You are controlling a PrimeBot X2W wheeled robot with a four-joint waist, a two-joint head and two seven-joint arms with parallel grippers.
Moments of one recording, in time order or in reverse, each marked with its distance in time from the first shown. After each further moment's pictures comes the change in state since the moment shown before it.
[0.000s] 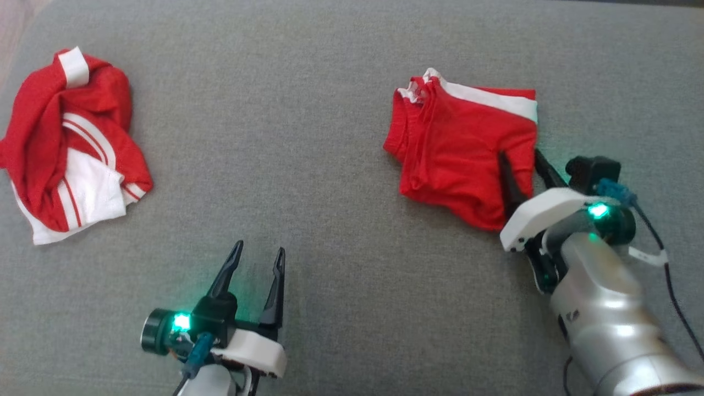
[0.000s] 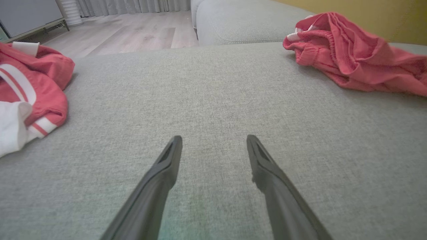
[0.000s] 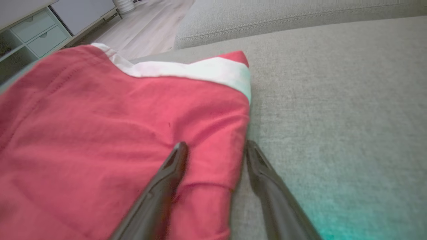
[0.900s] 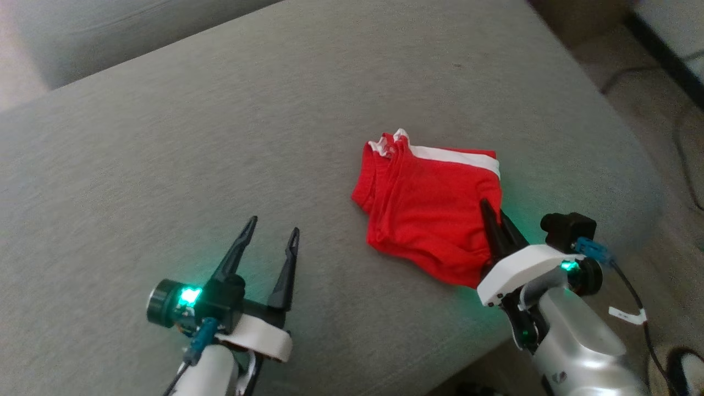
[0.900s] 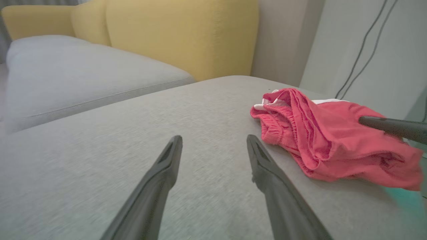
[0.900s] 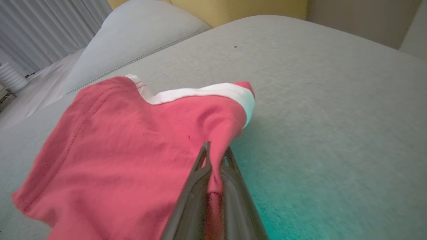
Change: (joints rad) left arm -0.045 0.000 -0.007 -0.053 0.045 -0.071 0.000; right arm 0.210 0.001 0.162 -0.211 0.180 0.000 -0.020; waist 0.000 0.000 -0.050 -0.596
